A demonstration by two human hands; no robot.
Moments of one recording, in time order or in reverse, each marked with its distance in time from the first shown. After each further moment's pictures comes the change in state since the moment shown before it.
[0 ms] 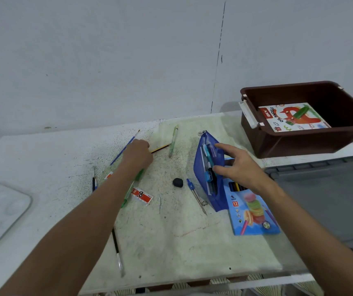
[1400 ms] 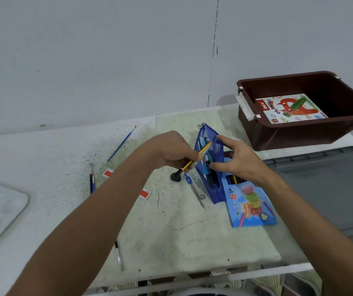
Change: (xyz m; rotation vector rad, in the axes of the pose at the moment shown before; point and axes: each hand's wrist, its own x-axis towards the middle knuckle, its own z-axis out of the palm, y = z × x) left_hand -0.088 0.099 -0.066 -0.708 -0.598 0.023; right_hand -0.007 -0.008 -0.009 -0.091 -0.029 0.010
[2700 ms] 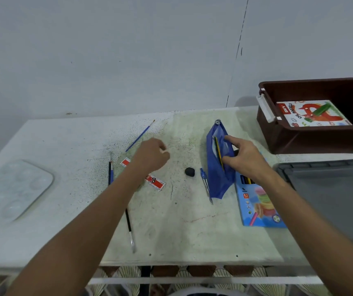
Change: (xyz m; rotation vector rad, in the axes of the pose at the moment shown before) left_hand 0.022 -0.106 -0.043 0.475 0.577 0.116; right_hand 0.009 -0.012 0.024 -0.060 0.066 0.003
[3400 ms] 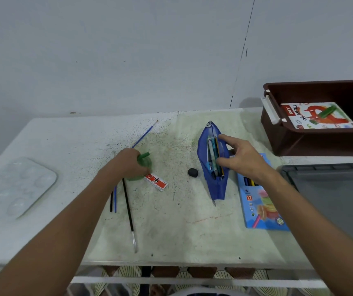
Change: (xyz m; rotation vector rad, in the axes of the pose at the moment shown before) left_hand 0.002 -0.063 -0.025 0.325 -0.186 -0.095; right_hand 0.001 -0.013 0.004 0.080 -0.102 -0.079
